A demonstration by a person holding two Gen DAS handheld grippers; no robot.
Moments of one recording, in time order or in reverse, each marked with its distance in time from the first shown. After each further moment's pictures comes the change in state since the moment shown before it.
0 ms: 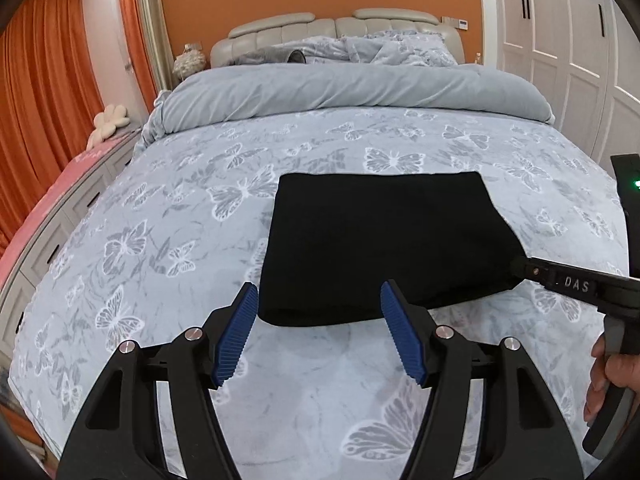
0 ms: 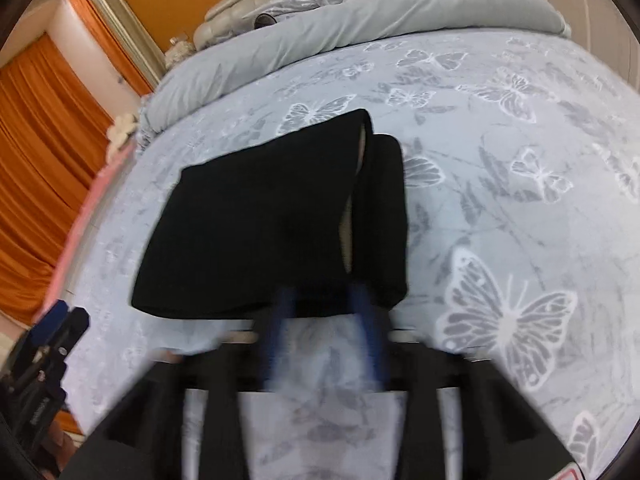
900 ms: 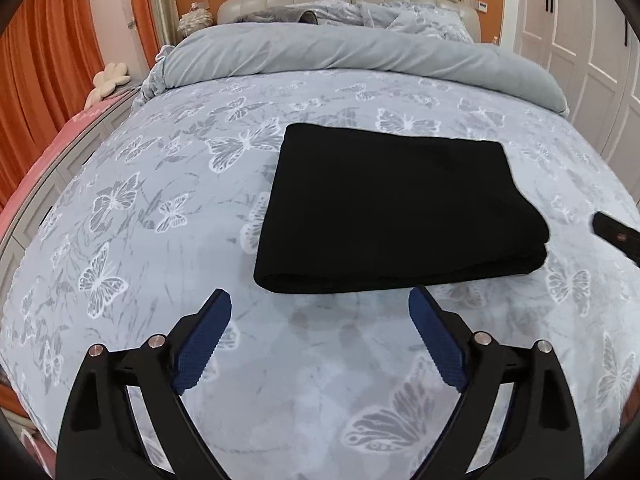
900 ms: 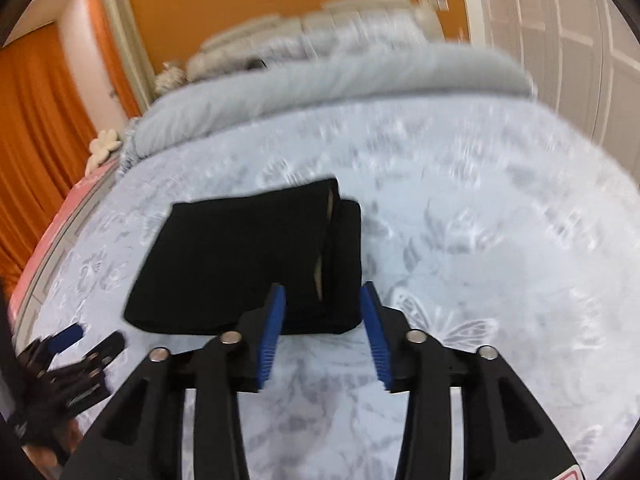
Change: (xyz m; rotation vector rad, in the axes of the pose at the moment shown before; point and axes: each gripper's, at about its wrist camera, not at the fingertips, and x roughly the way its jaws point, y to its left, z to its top) left arm 0.024 0.013 -0.015 -0.063 0.119 -0.017; right arm -0.077 0.009 -0.014 -0.073 -0.208 -0.128
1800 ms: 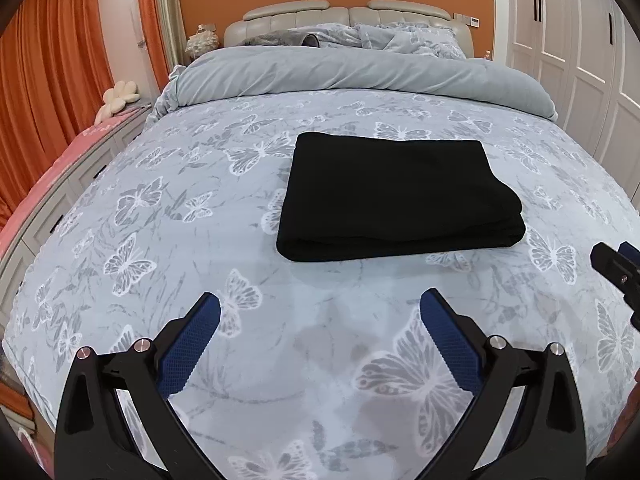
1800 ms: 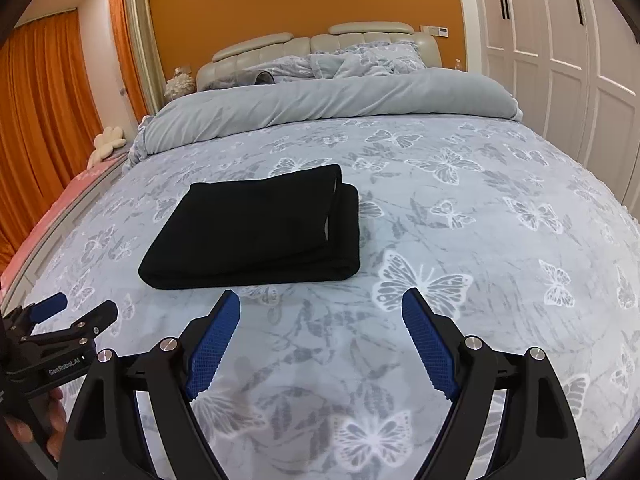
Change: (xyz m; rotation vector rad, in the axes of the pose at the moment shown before) left arm -0.049 0.006 -0.043 0.005 -0.082 0.015; right arm -0.050 0.015 -0.060 -0.057 -0.062 -0.044
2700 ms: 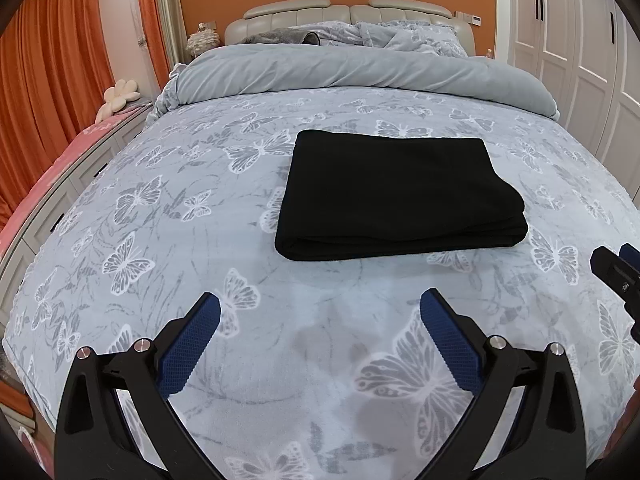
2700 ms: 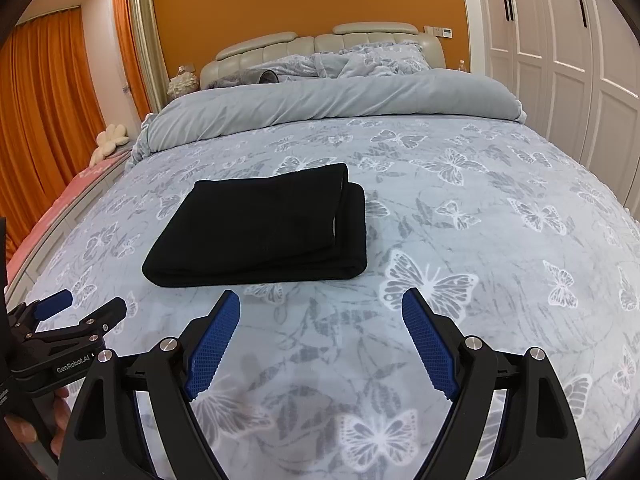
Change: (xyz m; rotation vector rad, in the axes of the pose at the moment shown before) left arm 0.003 -0.001 0.001 0.000 0.003 0.005; right arm 0.000 0.009 -0.004 -0.001 -0.003 0.005
